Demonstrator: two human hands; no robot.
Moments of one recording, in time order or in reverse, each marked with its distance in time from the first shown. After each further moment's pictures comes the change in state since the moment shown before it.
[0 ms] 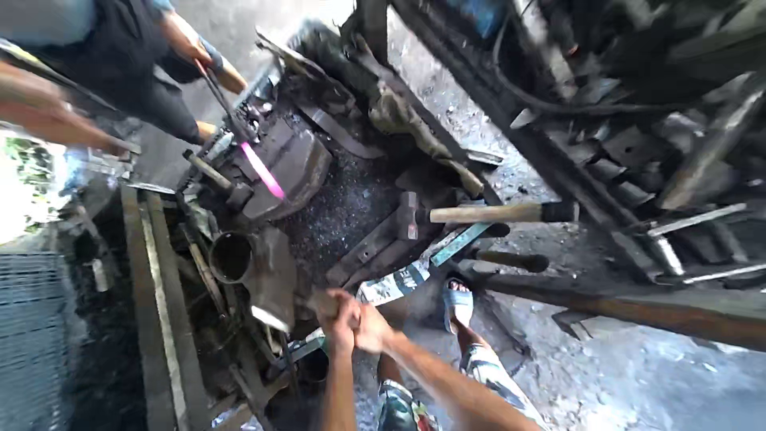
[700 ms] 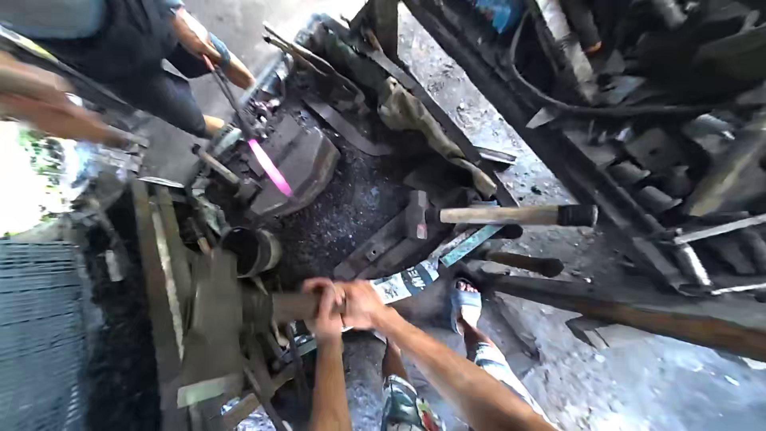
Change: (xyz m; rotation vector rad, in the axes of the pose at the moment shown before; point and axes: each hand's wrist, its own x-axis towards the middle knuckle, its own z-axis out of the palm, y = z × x) left_hand 0.038 0.041 -0.006 -0.069 -0.055 0.242; right_hand 0.038 -0.059 -0.037 -0.239 -0.008 -0.133
